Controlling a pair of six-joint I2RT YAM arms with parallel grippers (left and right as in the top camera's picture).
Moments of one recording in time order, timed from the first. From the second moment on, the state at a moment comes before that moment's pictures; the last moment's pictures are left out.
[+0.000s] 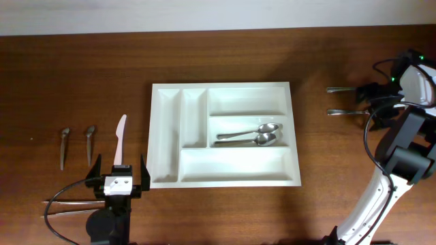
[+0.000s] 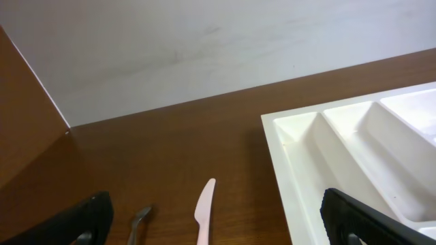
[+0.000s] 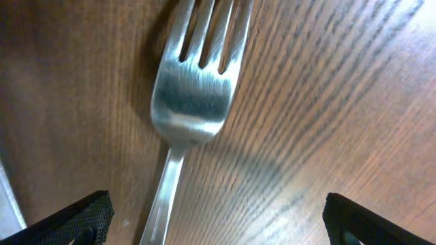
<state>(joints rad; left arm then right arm) 0.07 0.01 0.01 -0.08 0.01 0.24 -0.46 2.36 1.98 -1.22 -0.07 0.86</state>
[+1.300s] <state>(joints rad) 0.07 0.01 0.01 -0.08 0.01 0.24 -0.44 2.40 1.98 -1.21 -0.04 0.86</state>
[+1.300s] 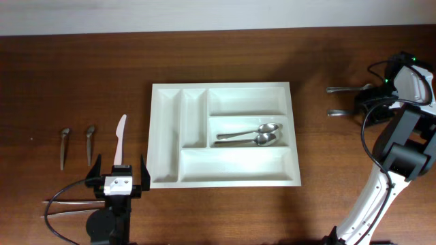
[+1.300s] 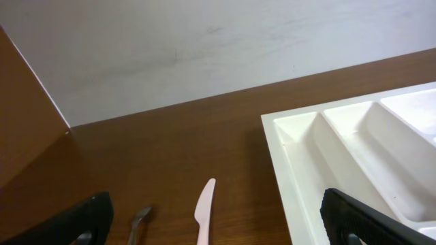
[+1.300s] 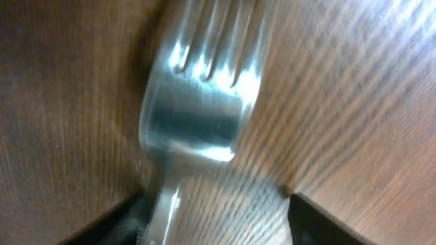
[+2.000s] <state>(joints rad) 0.07 0.01 0.01 -0.08 0.01 0.24 -0.44 2.43 2.07 -1.32 -0.05 0.91</state>
